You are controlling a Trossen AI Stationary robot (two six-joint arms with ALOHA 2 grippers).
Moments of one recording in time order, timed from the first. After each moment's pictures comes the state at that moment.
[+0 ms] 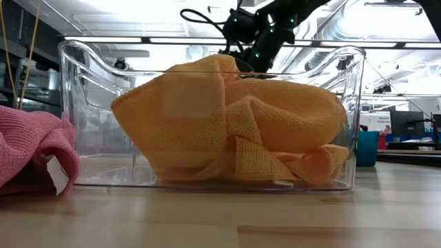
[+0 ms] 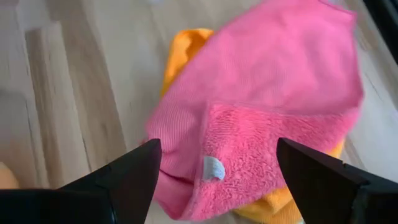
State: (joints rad) left arm -0.29 0.97 0.98 0.13 -0.59 -0.31; right arm -0.27 1.86 1.44 -0.58 -0.02 0.02
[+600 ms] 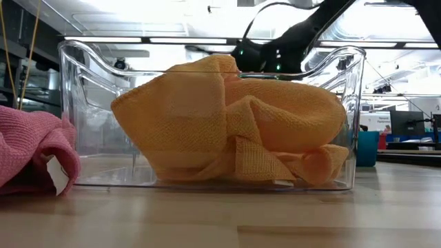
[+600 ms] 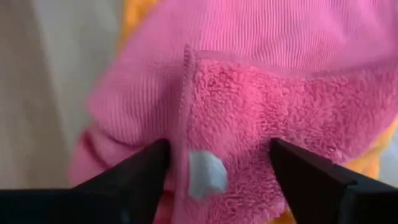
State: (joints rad) left arm -0.17 0.91 0.92 0.51 -0.63 -0.12; right arm -0.27 1.91 1.18 -0.24 0.05 0.03
